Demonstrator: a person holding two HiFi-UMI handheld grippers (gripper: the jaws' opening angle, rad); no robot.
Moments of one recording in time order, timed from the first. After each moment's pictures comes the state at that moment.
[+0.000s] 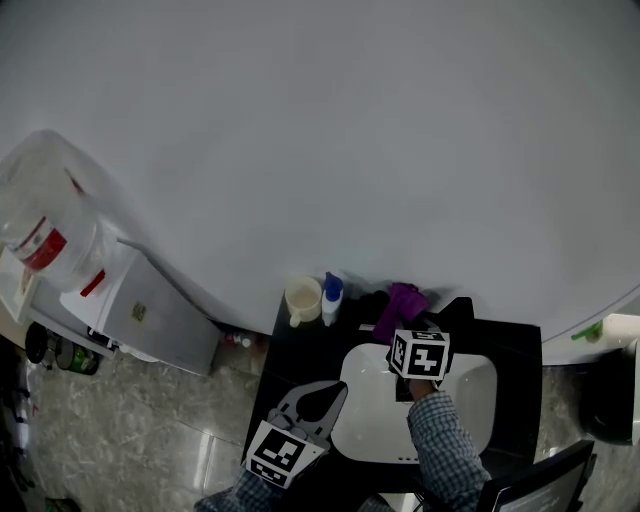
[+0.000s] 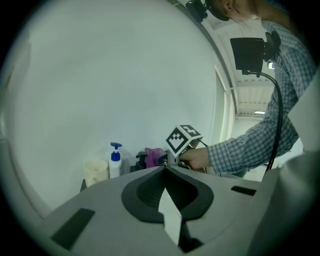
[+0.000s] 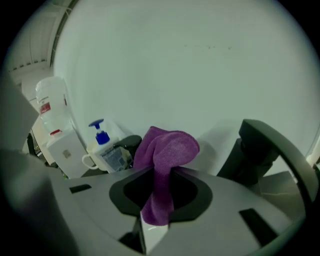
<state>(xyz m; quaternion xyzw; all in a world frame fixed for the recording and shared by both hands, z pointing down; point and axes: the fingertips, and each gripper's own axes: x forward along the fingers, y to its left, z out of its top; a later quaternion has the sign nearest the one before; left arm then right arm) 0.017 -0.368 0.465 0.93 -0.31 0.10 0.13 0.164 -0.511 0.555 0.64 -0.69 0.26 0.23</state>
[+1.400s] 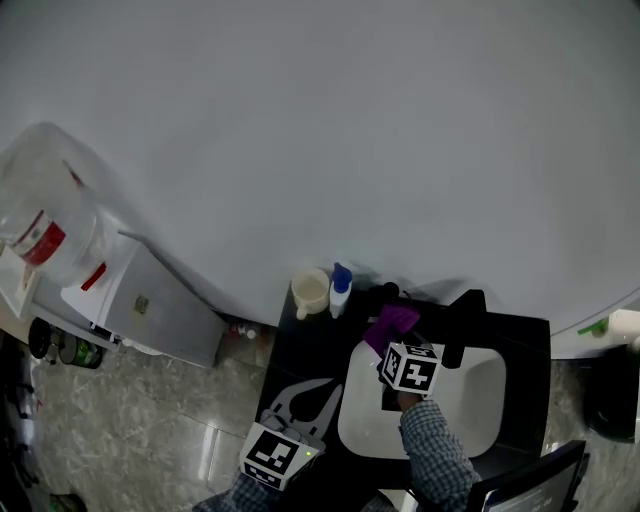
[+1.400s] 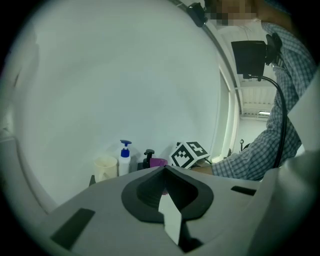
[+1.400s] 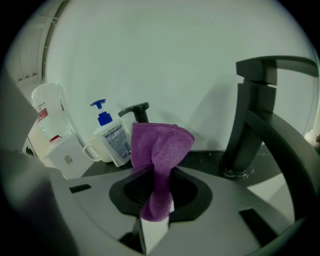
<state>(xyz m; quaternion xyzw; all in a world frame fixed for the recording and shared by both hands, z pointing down) -0.008 -0.369 0.472 0.93 -0.34 0.10 0.14 0.137 -0.486 0.611 0.65 -0.67 0.31 0.18</state>
